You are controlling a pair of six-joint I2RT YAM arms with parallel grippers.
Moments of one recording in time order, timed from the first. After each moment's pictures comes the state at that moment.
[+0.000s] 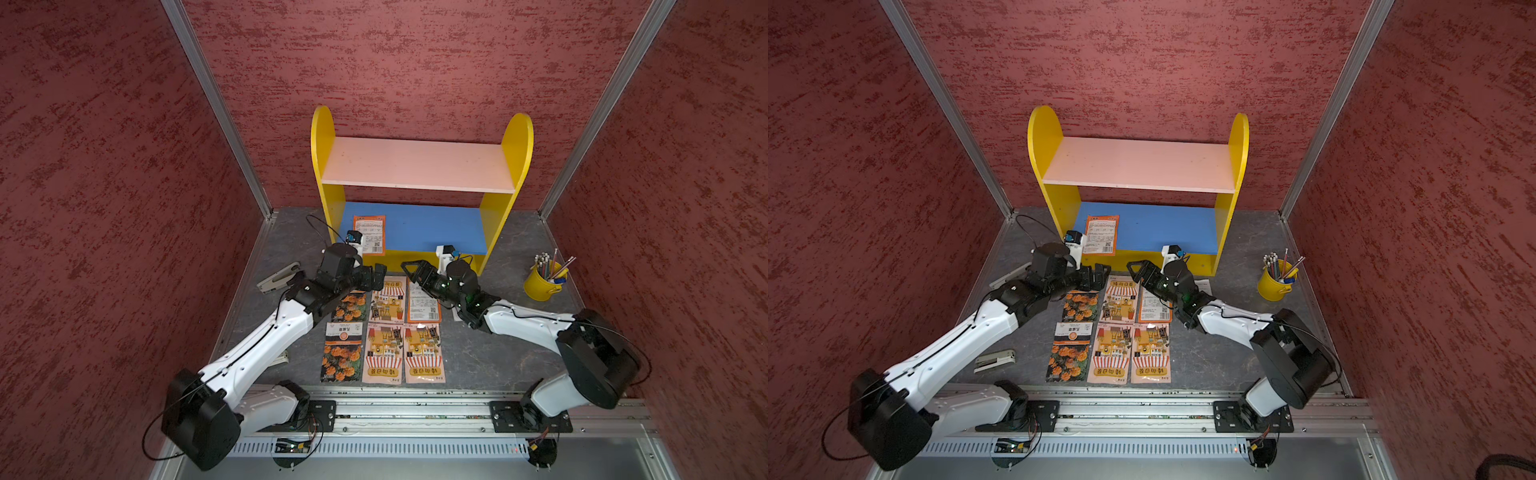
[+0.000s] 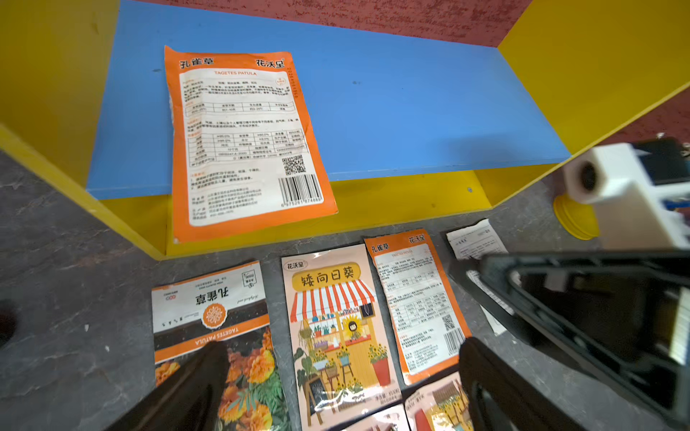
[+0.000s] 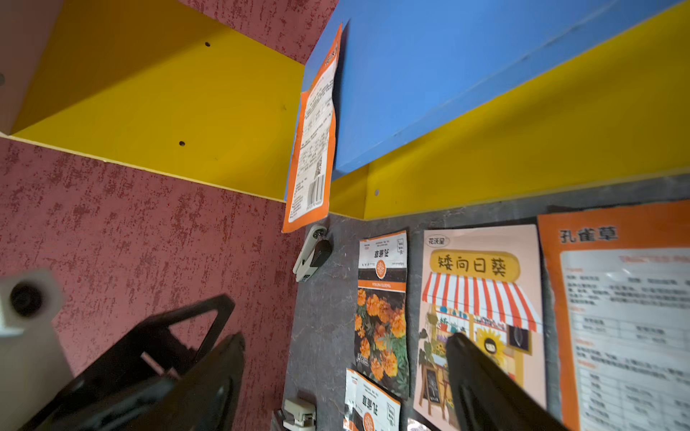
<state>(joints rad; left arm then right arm) -0.52 1.11 0.92 -0.40 -0.03 -0.34 0.67 1.57 0.79 0.51 -0.14 1.15</state>
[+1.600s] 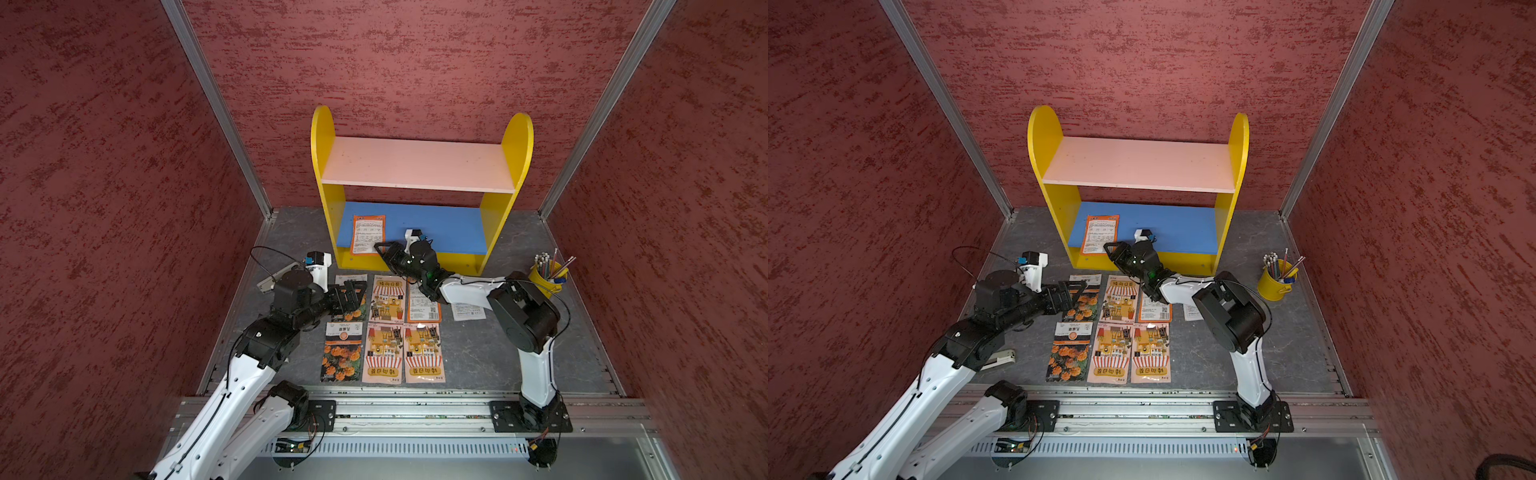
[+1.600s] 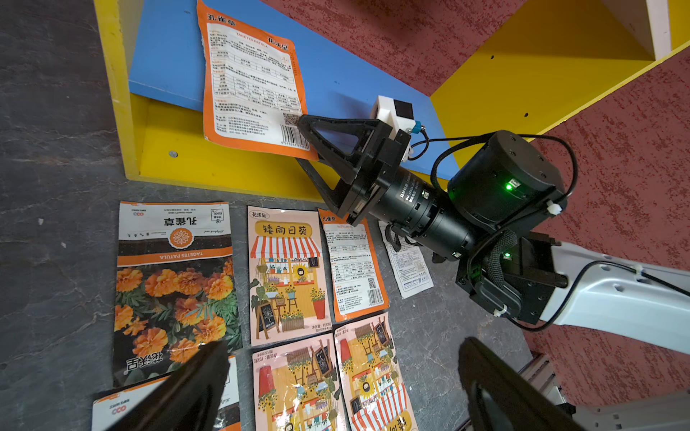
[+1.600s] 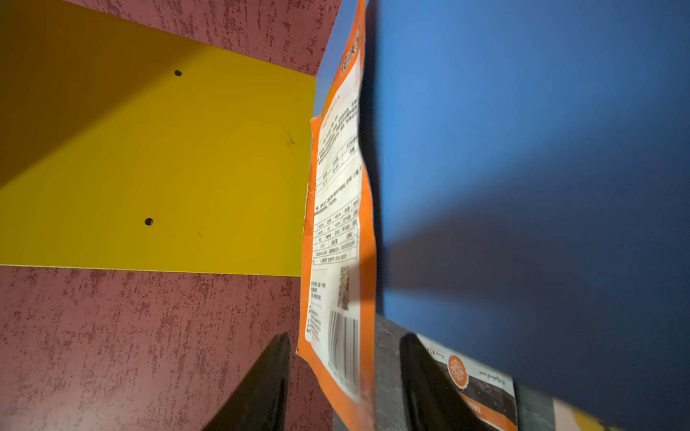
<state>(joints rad) -0.38 0.74 0.78 -0.52 0.23 -0.55 0.69 2.03 1.23 0.61 -0.15 1.30</state>
